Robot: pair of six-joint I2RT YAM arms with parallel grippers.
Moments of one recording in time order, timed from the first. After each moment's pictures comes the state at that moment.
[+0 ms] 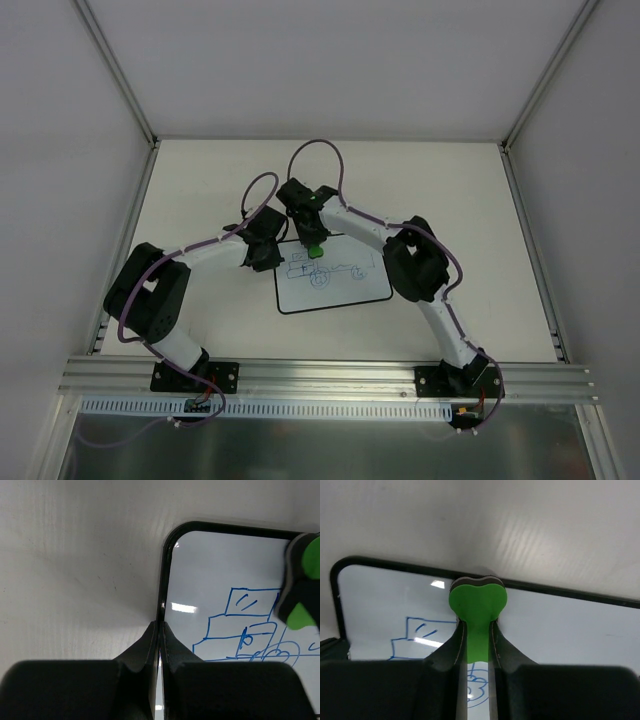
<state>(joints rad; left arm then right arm) -0.54 1.61 0.87 -0.40 -0.21 -0.79 0.83 2.29 1.91 -0.86 0.24 0.42</state>
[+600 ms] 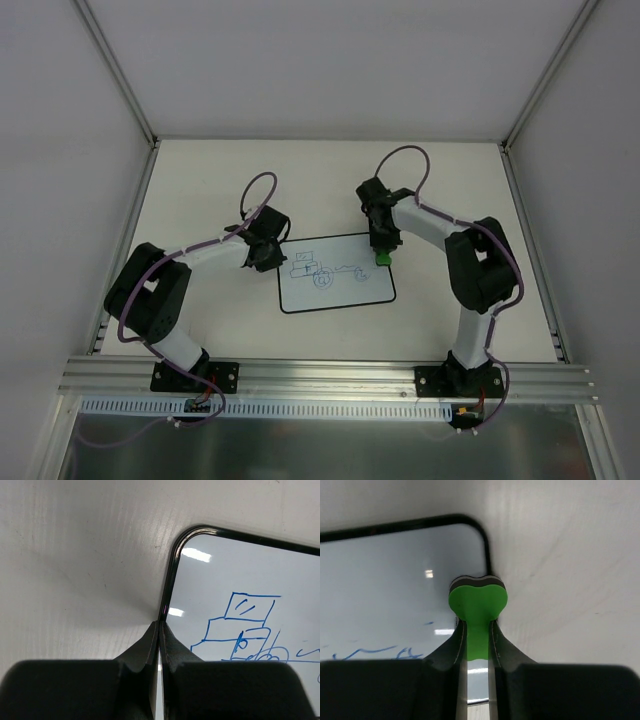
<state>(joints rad) -0.56 1.61 0.87 -0.38 -0.22 -0.86 0.51 1.90 1.33 -0.76 0.24 0.45</state>
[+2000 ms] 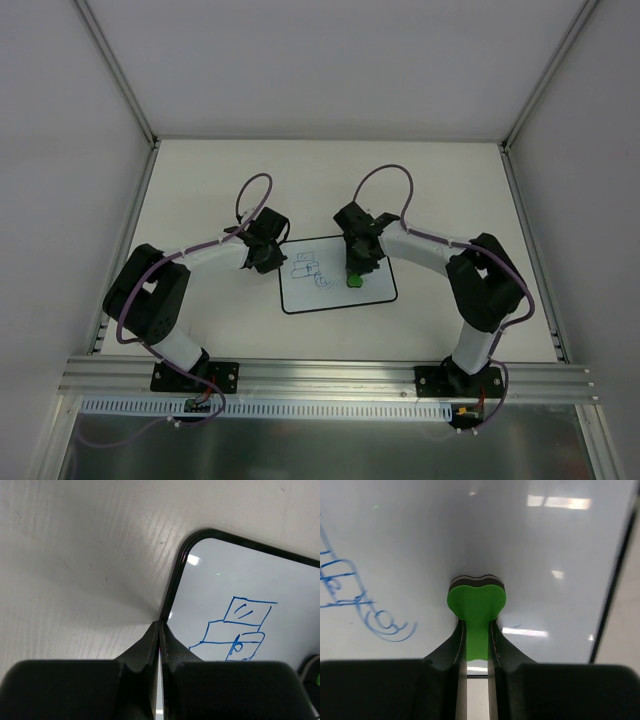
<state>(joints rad) -0.56 1.59 0.86 -0.38 -0.22 -0.96 0.77 1.82 1.21 -0.65 0.14 0.64</state>
